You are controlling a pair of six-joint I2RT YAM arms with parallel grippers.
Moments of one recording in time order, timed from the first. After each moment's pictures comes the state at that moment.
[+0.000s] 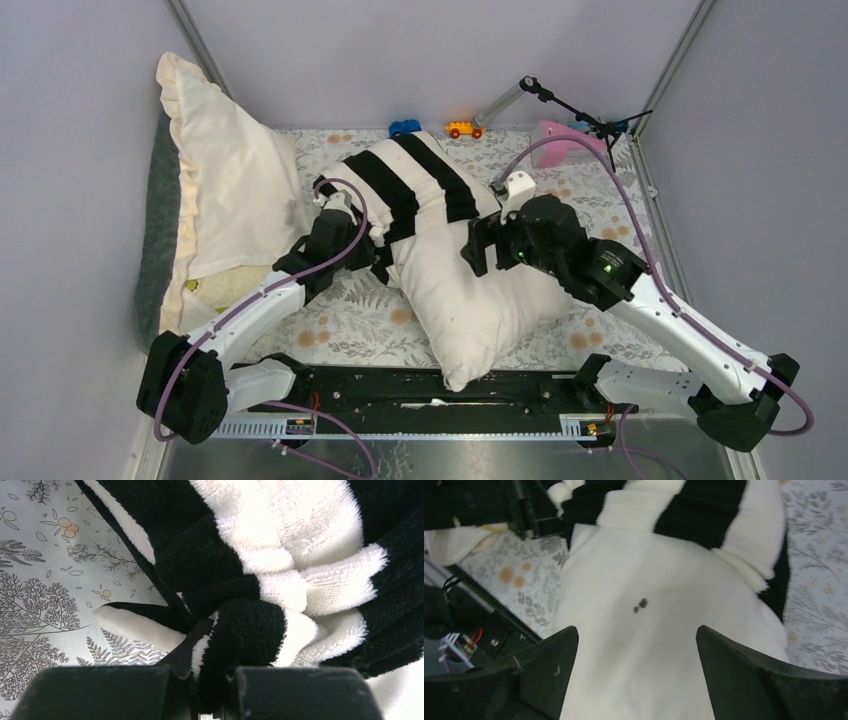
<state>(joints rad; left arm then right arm) -0.47 1.13 0.69 -0.20 -0.01 -0.72 0.81 1.03 1.16 -0.65 0.13 0.29</state>
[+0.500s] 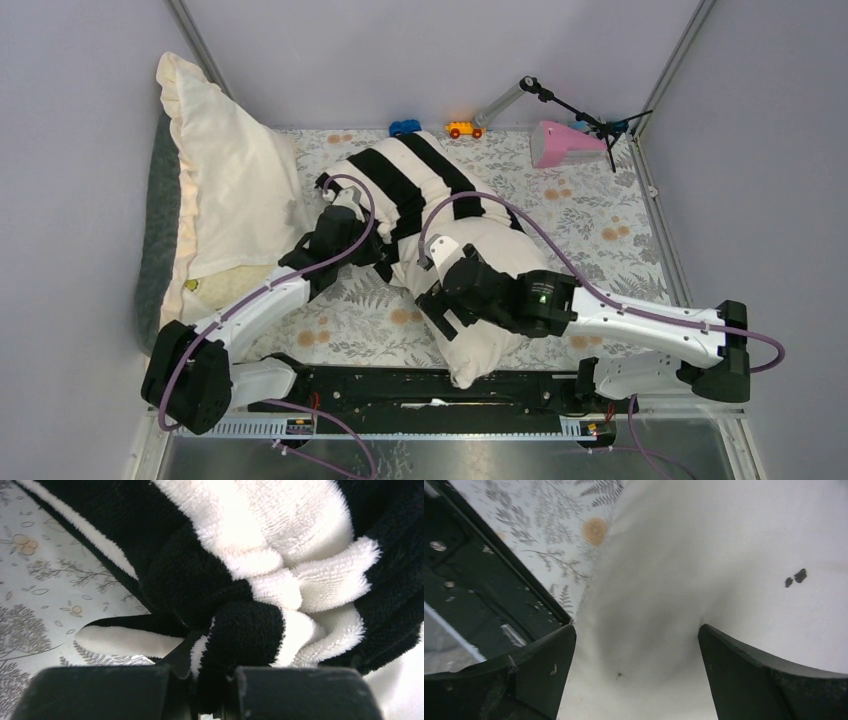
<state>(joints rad) -0.47 1.18 0.70 -0.13 0.06 -0.70 1.27 1.21 1.17 -0.75 0.34 0.26</state>
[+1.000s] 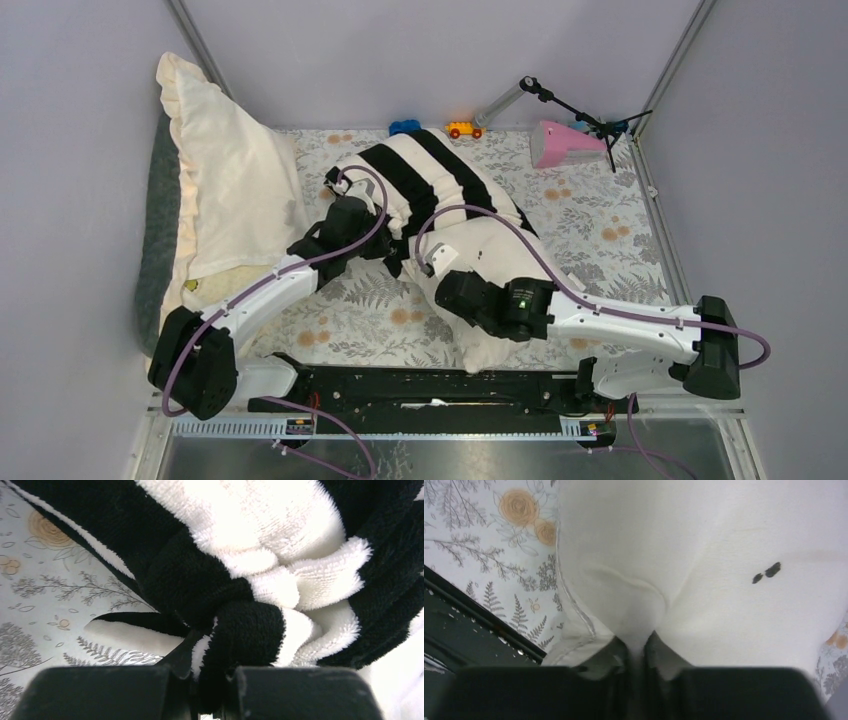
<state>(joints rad) -0.52 1.26 0.80 -0.15 0.07 -0.65 1.27 1.28 1.05 -0.77 0.52 0.23</state>
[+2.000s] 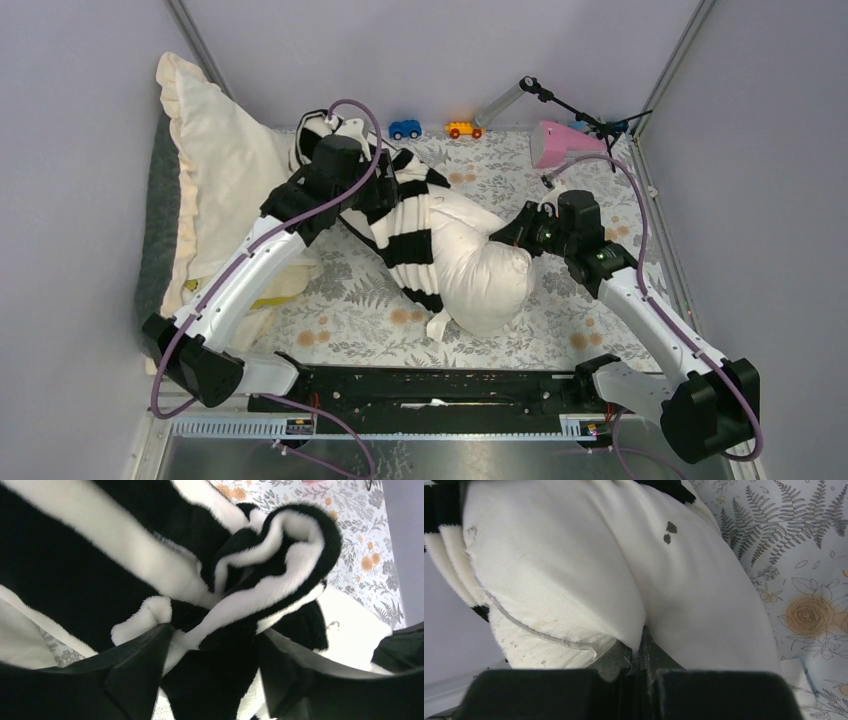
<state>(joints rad) -0.54 1.33 1.44 -0.69 -0.13 -0.47 0.36 1.08 0.81 -0.26 -0.41 0.68</state>
